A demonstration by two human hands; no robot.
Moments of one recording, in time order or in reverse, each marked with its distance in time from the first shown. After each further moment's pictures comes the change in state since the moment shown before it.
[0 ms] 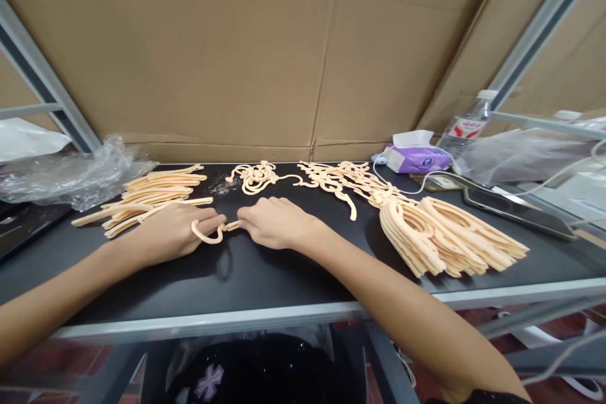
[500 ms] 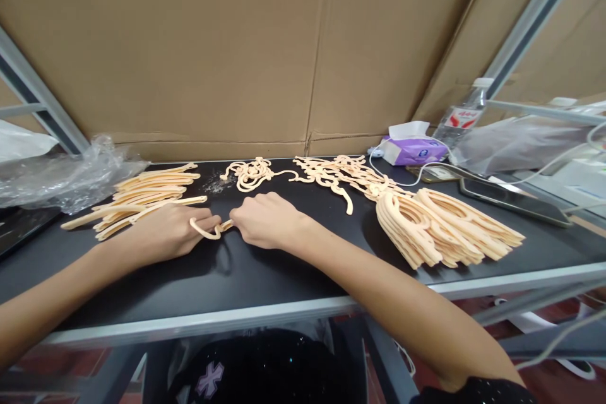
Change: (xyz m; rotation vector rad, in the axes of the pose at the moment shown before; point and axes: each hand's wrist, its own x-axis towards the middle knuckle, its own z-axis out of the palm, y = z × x) left_hand 0.003 0.000 0.000 -0.045 -0.017 0.027; right_hand 0.001 -0.006 0.000 -0.170 0.019 -0.044
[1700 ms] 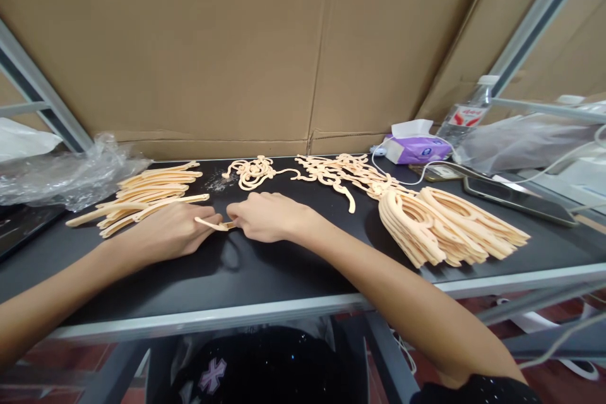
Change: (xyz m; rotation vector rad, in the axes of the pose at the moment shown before) left_hand 0.002 0.004 -0.002 -0.025 0.063 -0.001; right_hand 0.003 0.007 -0.007 0.269 -0.075 0.010
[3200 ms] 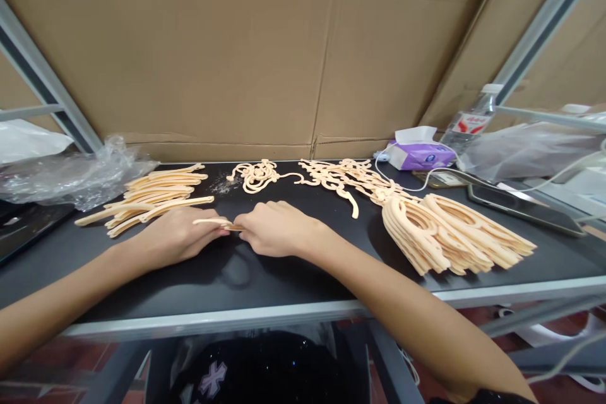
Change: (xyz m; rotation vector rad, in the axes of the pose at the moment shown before) left_hand -0.004 0.005 0.002 -0.117 0.192 0.006; right_hand -0.011 -0.004 0.008 -0.059 0.058 -0.023
